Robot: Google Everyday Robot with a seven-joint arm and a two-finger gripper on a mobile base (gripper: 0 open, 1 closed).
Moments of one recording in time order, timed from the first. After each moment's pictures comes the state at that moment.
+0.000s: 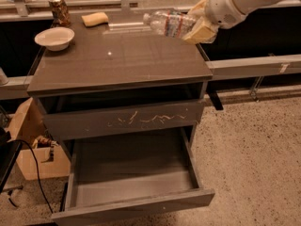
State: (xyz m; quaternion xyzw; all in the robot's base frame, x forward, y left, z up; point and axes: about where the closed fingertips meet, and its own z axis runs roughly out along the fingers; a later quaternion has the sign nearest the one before) arm 0.674 -0.122 0.969 -0.65 0.65 0.04 0.39
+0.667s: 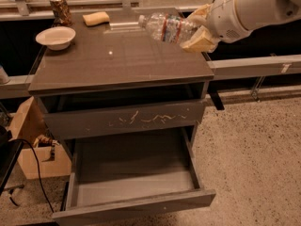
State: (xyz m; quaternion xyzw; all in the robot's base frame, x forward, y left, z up) arm 0.617 -0.113 0.985 -0.63 0.63 0.00 0.44
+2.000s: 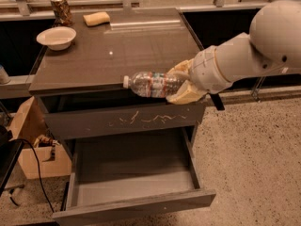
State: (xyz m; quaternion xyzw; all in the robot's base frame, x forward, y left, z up) arm 0.539 -0.074 0.882 -0.70 0.60 0.09 0.38
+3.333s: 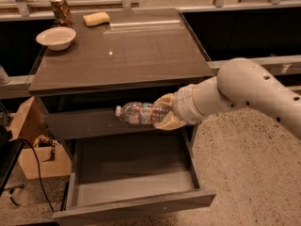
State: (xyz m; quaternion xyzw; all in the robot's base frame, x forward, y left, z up) arm 0.536 -0.042 0.779 -0.70 0.60 0.10 0.37
